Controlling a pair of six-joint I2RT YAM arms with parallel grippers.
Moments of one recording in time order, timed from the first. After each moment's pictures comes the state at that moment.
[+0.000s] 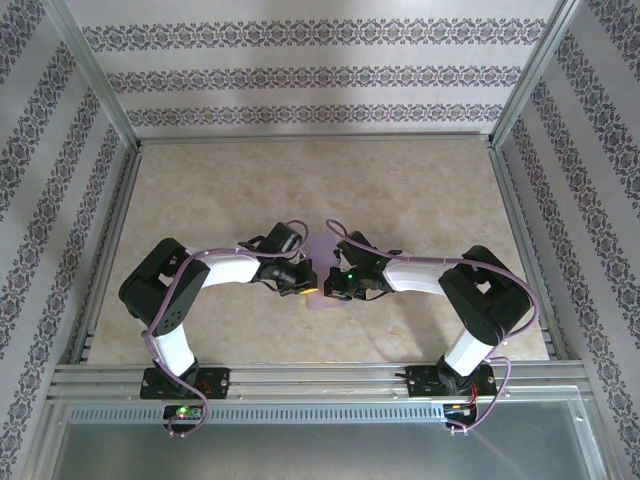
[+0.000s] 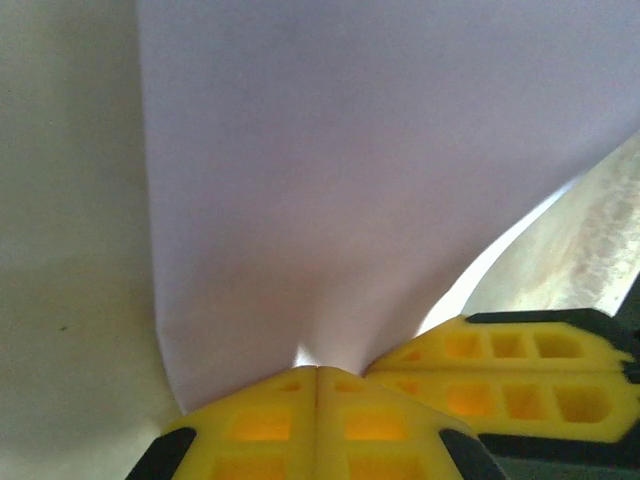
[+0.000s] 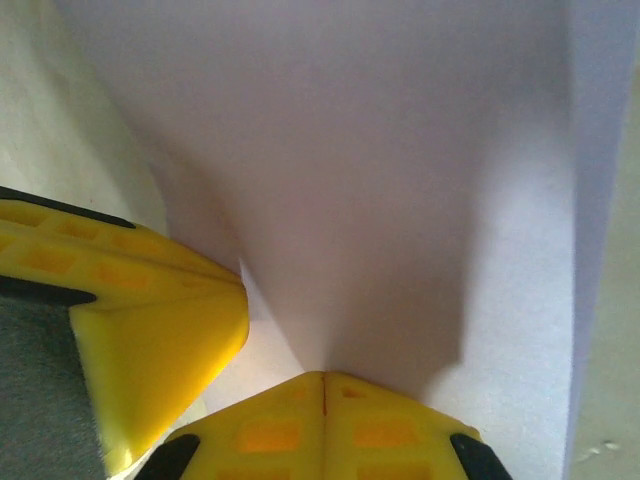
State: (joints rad) left arm -0.62 1.77 0.86 -0.15 0.53 -0.86; right arm 0.70 1.67 0.75 -0.17 -0.42 0.83
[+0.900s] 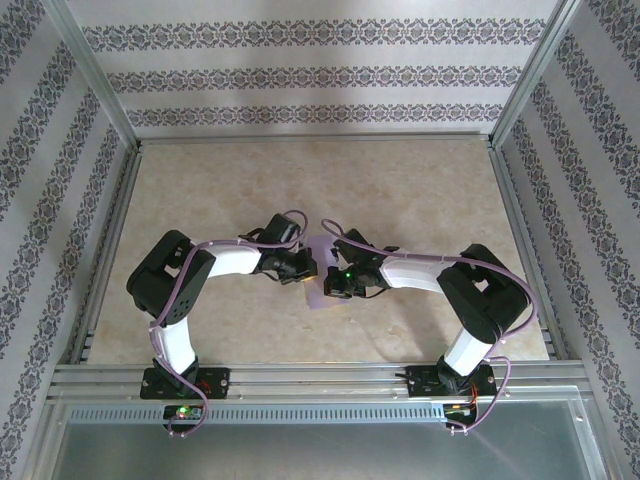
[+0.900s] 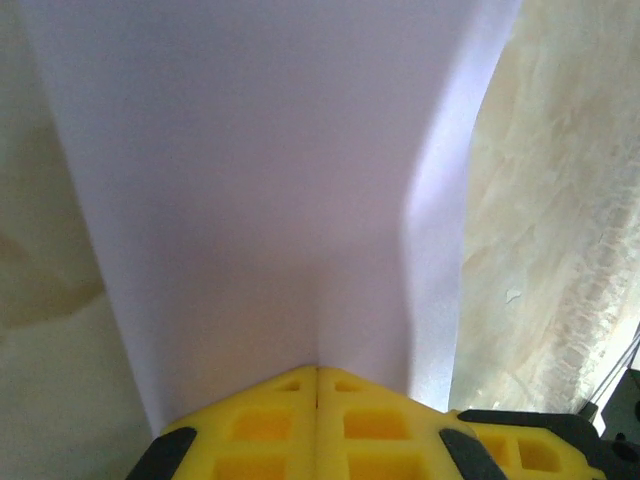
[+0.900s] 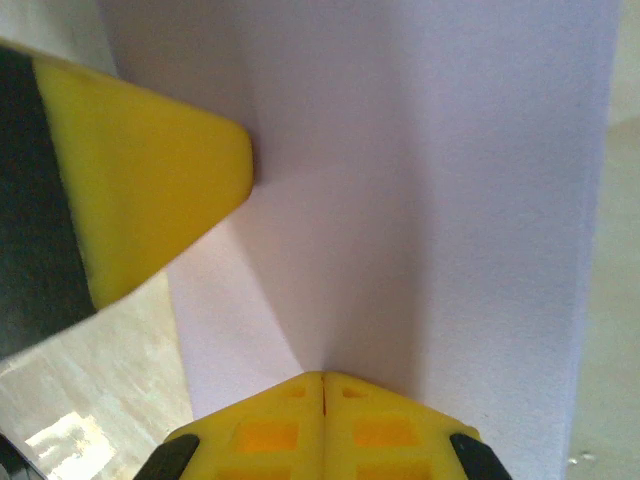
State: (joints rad) left arm -0.55 1.84 0.92 -0.10 0.50 -0.82; right arm 0.70 1.68 0.80 -0.24 -0.37 0.76
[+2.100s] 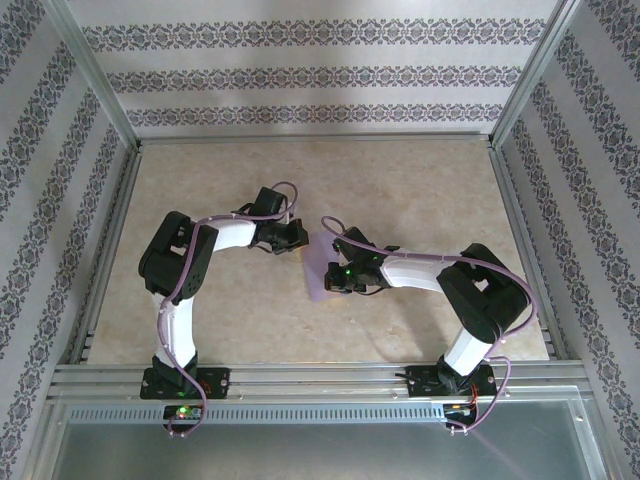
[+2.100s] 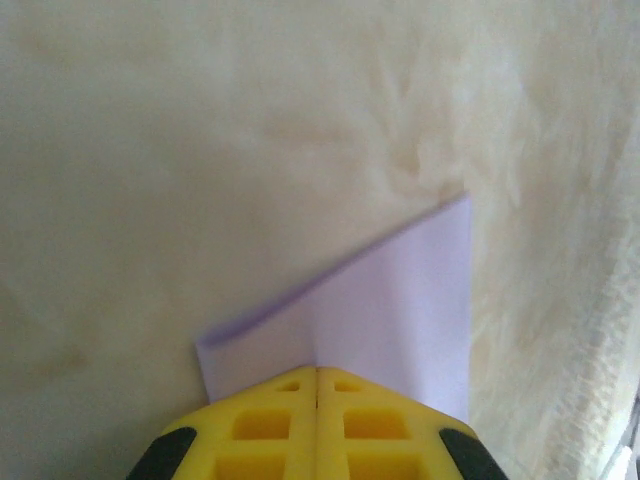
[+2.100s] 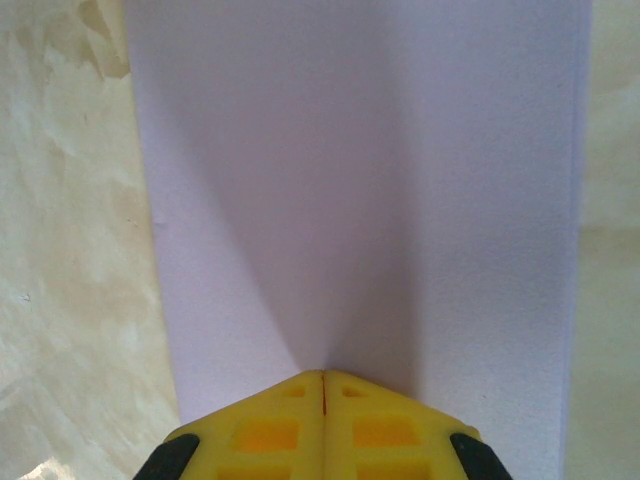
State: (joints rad) left arm -0.38 2.01 1.15 -0.11 0.51 -0.68; right arm 0.70 1.69 0.80 -0.19 -0.31 0.75
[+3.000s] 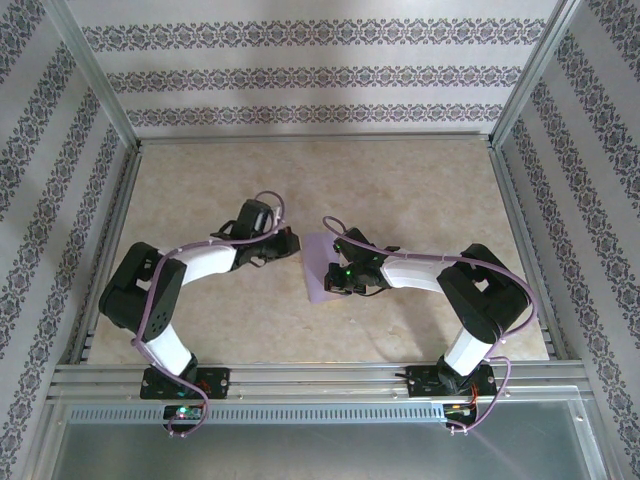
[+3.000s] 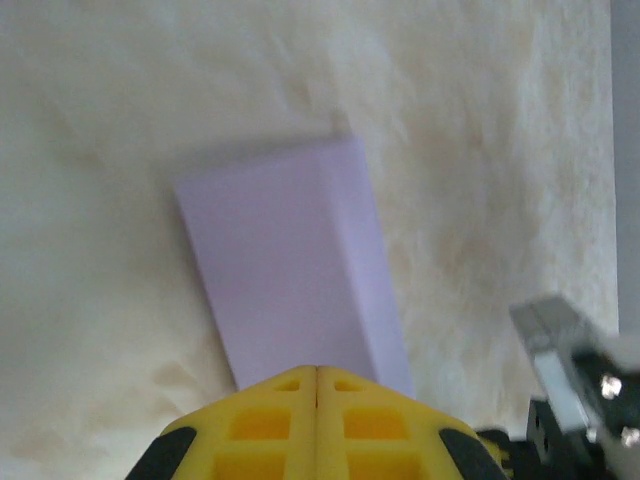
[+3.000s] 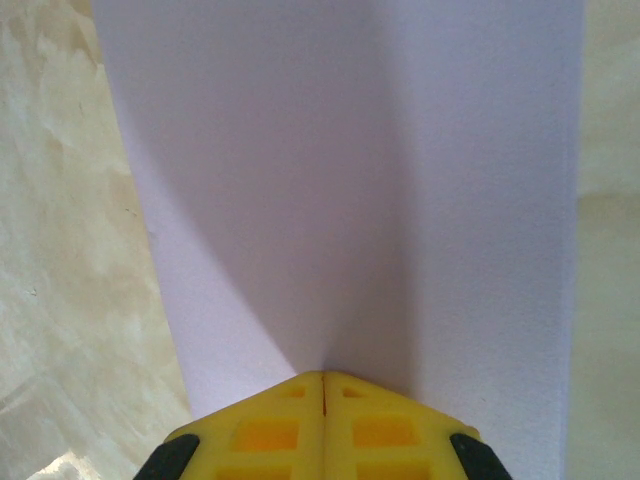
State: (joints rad) left arm -0.44 1.67 0.83 0.06 0.44 -0.70; right arm 0.70 1.68 0.79 -0.19 -0.33 0.79
